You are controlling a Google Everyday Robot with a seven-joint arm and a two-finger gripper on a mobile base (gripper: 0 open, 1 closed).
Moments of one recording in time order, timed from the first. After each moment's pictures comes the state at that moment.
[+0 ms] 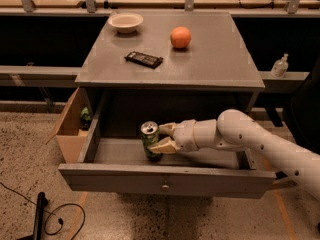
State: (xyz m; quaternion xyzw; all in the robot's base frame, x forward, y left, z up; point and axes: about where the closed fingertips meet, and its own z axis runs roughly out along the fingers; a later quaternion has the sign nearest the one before) arm 0.588 0.002 0.664 -0.54 0.66 0.29 0.44
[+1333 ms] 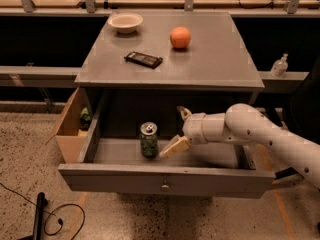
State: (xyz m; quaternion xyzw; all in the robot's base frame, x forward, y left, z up) arm 0.614 -0.032 0.669 -0.53 0.68 0.22 0.45
